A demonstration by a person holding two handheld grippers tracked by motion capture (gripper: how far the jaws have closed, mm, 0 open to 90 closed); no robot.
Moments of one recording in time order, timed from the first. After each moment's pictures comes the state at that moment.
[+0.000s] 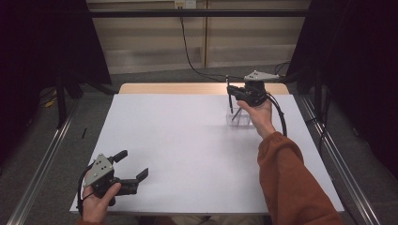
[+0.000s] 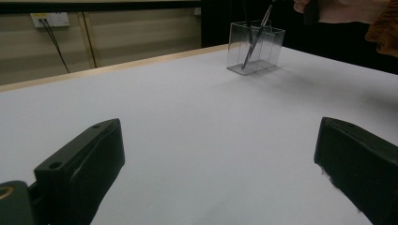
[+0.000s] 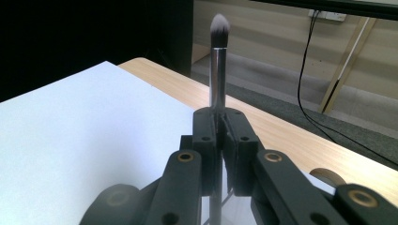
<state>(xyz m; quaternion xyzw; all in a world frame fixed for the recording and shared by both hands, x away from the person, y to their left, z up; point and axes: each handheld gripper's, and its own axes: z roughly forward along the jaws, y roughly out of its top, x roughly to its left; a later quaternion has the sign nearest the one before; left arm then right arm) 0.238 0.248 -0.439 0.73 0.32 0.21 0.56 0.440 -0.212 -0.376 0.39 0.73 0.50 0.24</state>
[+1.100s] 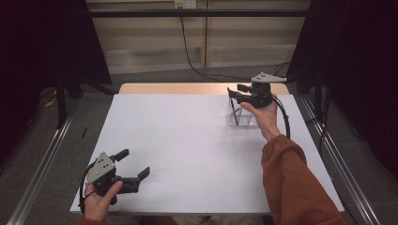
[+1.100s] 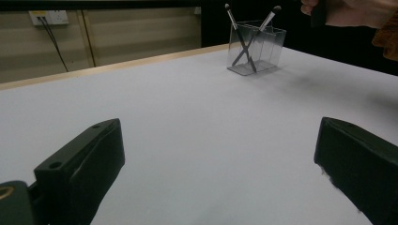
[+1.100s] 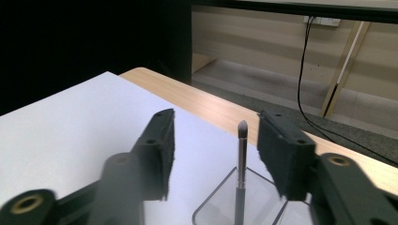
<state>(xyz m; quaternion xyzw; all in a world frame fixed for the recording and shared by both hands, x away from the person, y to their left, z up) 0.243 0.245 -0.440 0.73 0.33 0.21 0.56 0.432 -0.227 -0.379 0.40 0.71 0.52 0.24</state>
